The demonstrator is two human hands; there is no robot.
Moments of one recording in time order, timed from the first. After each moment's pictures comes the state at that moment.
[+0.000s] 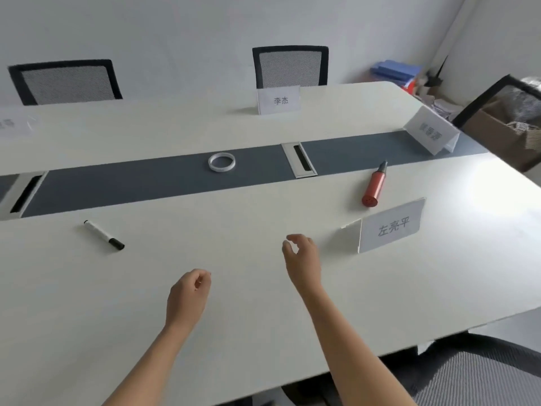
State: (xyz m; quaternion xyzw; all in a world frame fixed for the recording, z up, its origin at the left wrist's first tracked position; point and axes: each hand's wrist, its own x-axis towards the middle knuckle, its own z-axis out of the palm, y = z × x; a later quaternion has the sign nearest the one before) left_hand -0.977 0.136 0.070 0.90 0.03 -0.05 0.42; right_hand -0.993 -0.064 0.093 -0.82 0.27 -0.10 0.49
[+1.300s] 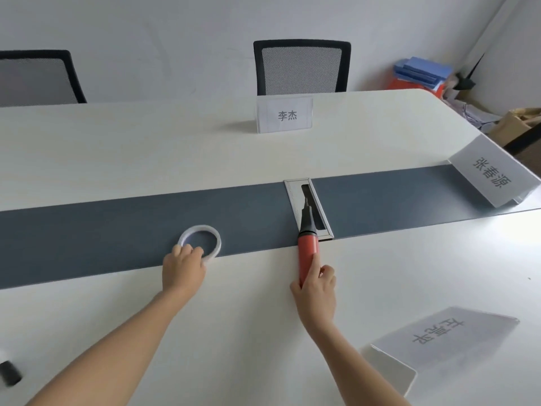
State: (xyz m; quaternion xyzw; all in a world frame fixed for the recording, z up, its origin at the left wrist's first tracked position) left_hand -0.668 0.034 0.005 0.99 -0.09 -0.01 0.06; right_hand -0.775 -0.179 -0.008 -0.91 0.32 0.00 0.24
